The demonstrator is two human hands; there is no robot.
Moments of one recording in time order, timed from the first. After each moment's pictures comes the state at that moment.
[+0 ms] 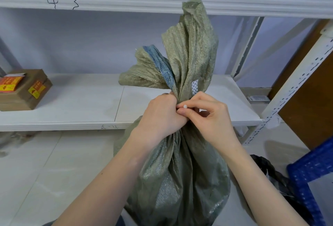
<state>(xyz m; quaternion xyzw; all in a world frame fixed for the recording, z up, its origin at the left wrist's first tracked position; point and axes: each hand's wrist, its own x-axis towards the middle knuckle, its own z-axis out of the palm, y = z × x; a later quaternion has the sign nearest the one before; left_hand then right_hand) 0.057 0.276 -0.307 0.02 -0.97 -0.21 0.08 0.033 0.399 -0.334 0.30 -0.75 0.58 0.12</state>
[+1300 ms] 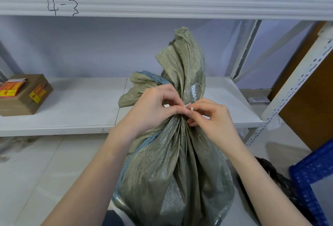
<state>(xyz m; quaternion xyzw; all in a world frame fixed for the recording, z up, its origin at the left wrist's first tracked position) 0.054 0.246 -0.299 -0.13 -0.90 -0.40 0.13 0.026 0.410 -0.336 0.22 -0.74 0.63 0.01</state>
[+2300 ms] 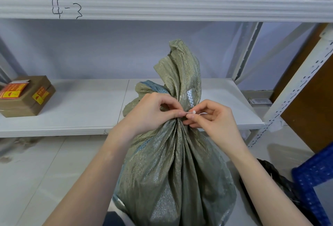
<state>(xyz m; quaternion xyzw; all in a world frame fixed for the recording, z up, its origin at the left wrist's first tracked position) 0.047 0.231 -0.312 -0.16 -0.90 -0.41 0.10 0.032 0.410 -0.329 0.17 -0.72 0.67 -0.03</state>
